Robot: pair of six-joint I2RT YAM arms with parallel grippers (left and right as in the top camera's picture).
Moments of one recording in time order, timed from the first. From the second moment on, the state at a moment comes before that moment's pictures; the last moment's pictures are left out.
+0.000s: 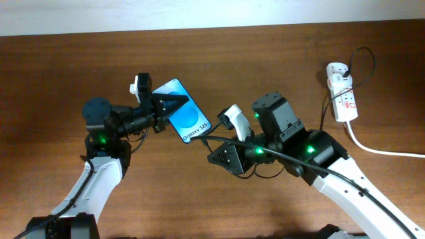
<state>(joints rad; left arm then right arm) -0.01 1.45 0.69 0.77 1.19 -1.57 0.59 1.26 1.13 -0.72 -0.74 0.33</state>
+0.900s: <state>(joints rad) -0.01 1.45 0.69 0.77 1.20 -1.57 0.59 1.26 1.13 -0.72 -0.75 0.33</state>
